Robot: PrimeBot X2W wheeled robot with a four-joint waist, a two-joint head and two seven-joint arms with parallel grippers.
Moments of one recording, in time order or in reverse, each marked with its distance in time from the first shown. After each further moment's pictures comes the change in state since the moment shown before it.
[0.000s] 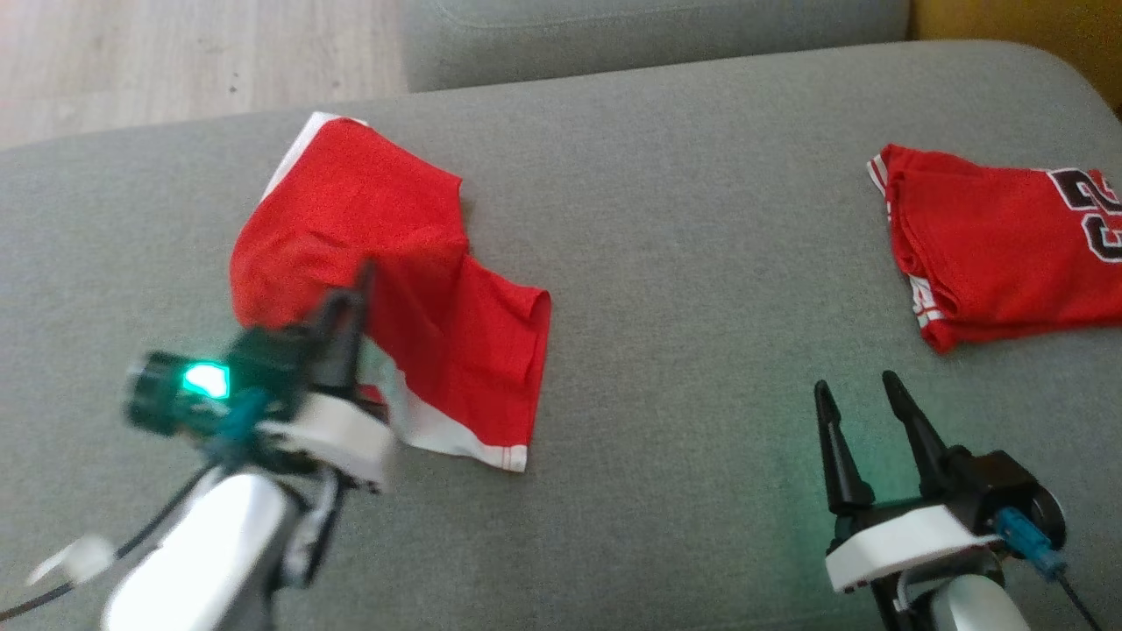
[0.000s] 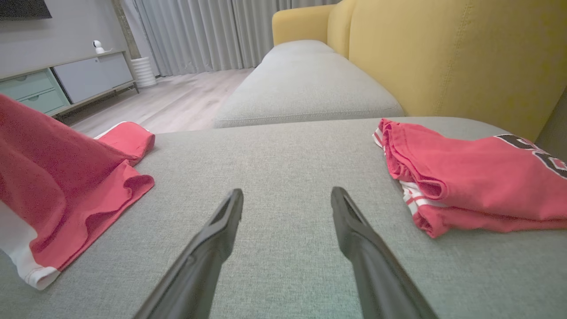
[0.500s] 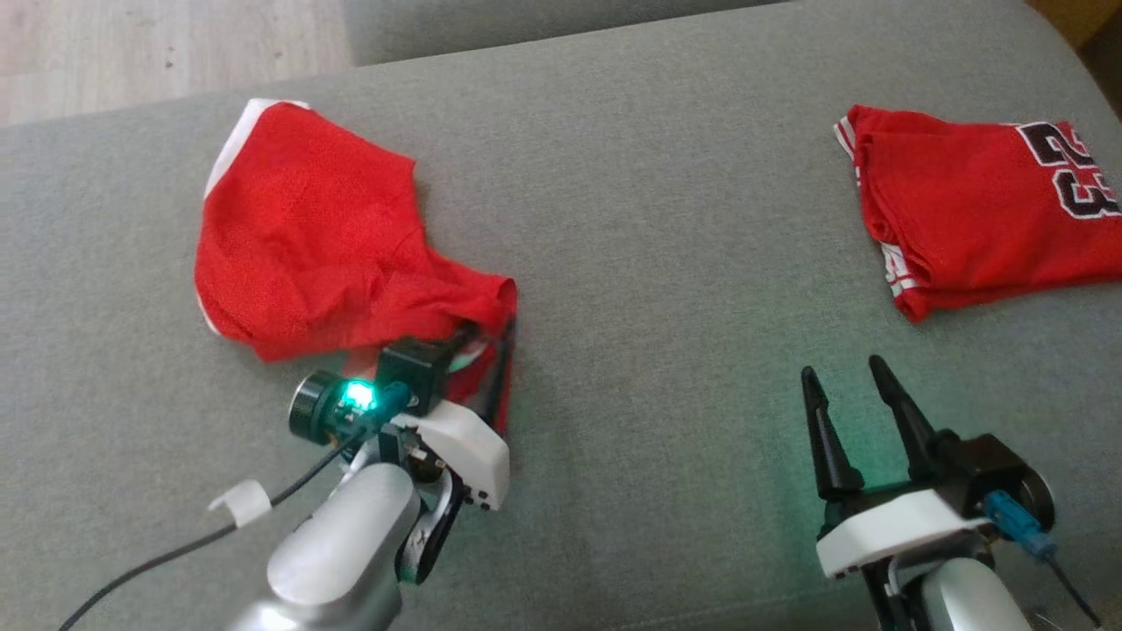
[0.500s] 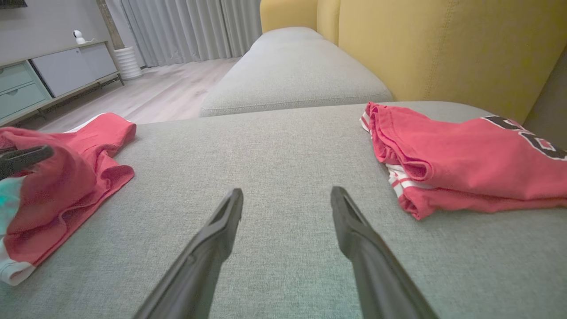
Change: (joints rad) left arm -0.133 -0.311 -0.146 0.493 -0.066 -0.179 -0.105; right arm -0.035 0.000 0.032 0.014 0.000 0.000 0.003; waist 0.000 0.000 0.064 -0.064
